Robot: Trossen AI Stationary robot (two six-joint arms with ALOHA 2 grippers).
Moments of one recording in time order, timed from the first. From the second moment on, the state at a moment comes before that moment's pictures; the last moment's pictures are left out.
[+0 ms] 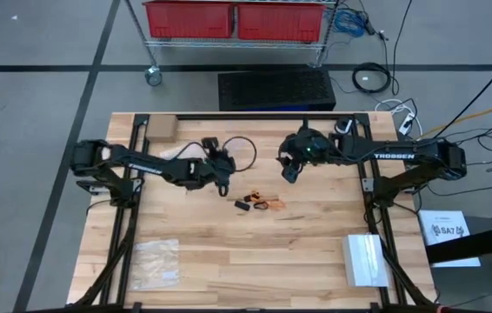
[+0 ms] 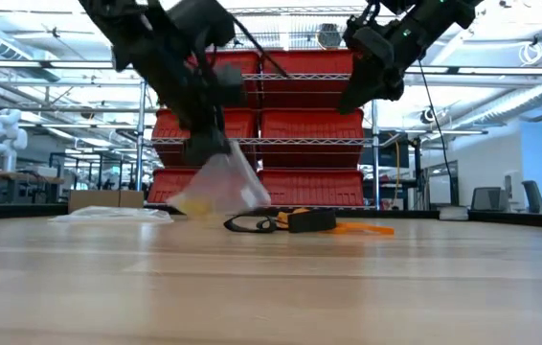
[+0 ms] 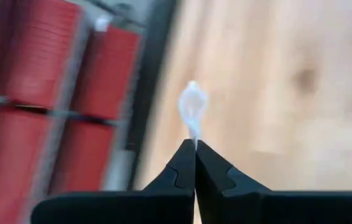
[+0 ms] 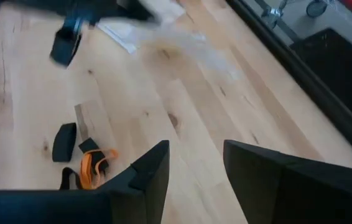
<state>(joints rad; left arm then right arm) 0.07 1.59 0.85 -0.04 -0.73 0.37 -0.21 1.29 0.95 -0.38 0.15 0.16</state>
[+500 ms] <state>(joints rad) 0.12 1.70 0.85 0.20 -0.25 0.09 -0.22 1.37 0.95 -0.42 0.02 0.54</state>
